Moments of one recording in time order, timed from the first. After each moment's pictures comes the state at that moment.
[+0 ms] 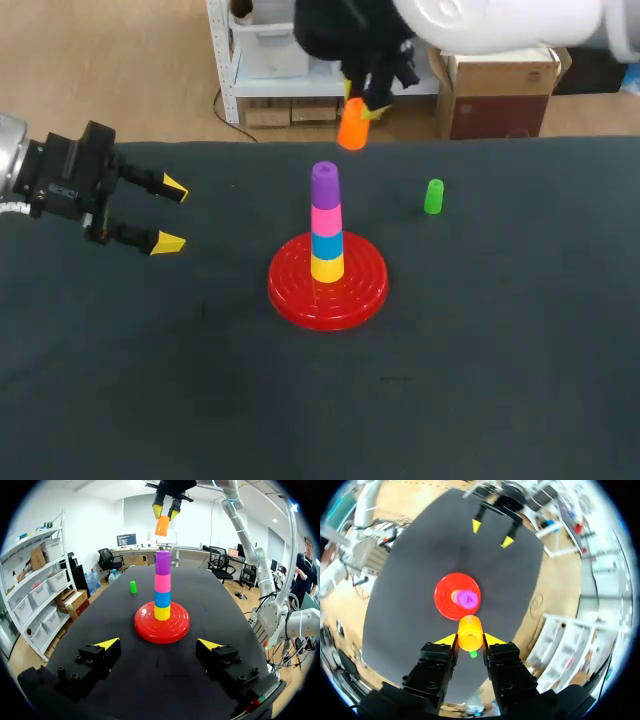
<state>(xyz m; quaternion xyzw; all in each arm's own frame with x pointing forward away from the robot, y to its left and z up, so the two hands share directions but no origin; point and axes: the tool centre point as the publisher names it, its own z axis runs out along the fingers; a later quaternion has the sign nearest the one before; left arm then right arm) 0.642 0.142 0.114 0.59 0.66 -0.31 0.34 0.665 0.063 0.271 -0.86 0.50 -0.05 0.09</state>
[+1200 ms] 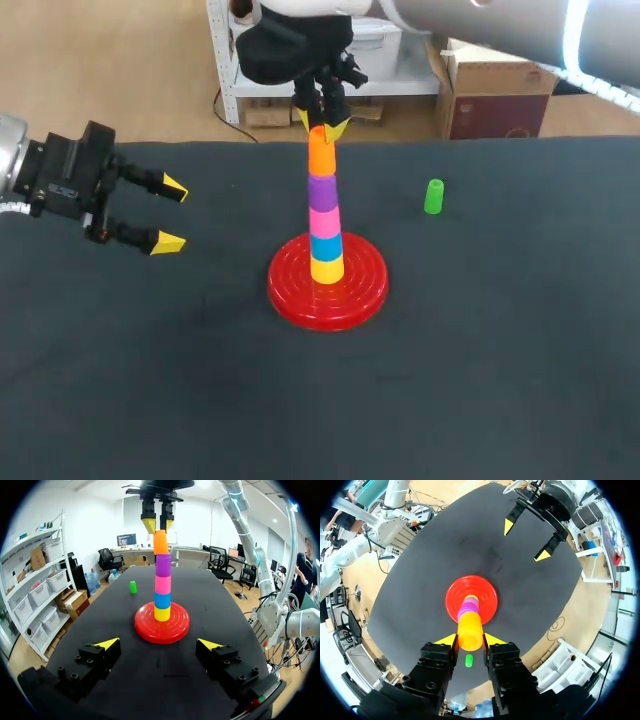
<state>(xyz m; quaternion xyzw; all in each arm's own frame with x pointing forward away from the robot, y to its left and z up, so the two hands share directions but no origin) 0.642 0.142 0.114 0.59 0.66 -0.31 0.34 0.678 0.100 0.234 -0.91 0.40 -0.01 -0.04</state>
